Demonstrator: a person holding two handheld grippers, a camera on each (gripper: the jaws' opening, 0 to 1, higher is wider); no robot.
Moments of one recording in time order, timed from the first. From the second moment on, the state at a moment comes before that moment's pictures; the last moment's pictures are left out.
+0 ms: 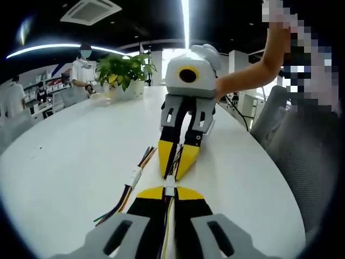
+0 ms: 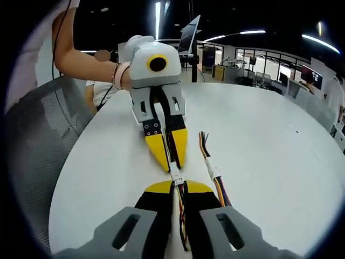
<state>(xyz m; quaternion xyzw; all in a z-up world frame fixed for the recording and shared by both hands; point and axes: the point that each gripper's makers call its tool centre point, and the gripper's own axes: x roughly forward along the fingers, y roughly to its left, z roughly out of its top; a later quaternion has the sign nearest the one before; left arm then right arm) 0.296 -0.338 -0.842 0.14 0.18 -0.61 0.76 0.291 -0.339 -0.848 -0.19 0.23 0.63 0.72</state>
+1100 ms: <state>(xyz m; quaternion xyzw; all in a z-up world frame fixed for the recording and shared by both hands) 0.295 -0.325 -0.845 0.14 0.21 -0.58 0.78 0.290 -0.344 -0.845 -0.20 0.23 0.62 0.73</state>
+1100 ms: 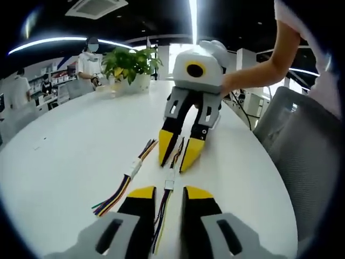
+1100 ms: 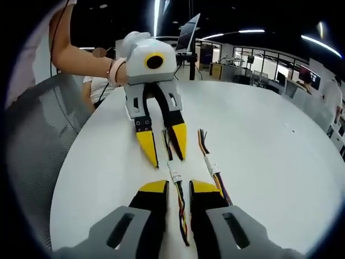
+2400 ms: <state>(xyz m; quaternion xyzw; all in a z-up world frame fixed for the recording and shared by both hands) 0.268 -0.297 -0.771 0.06 0.20 -0.45 0.87 0.276 -0.379 -0.756 -0.18 0.20 0.50 0.82</state>
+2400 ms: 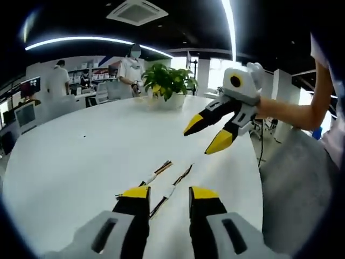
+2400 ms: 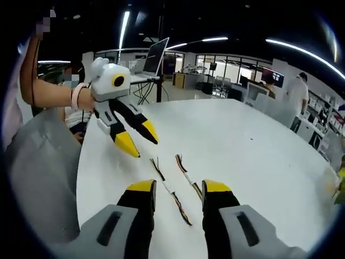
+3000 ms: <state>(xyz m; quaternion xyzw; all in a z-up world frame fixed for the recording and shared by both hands) 0.231 -0.272 -0.778 0.10 0.21 -0.38 0.90 0.247 -0.381 -0.757 -0.20 0.22 0.47 0.83</state>
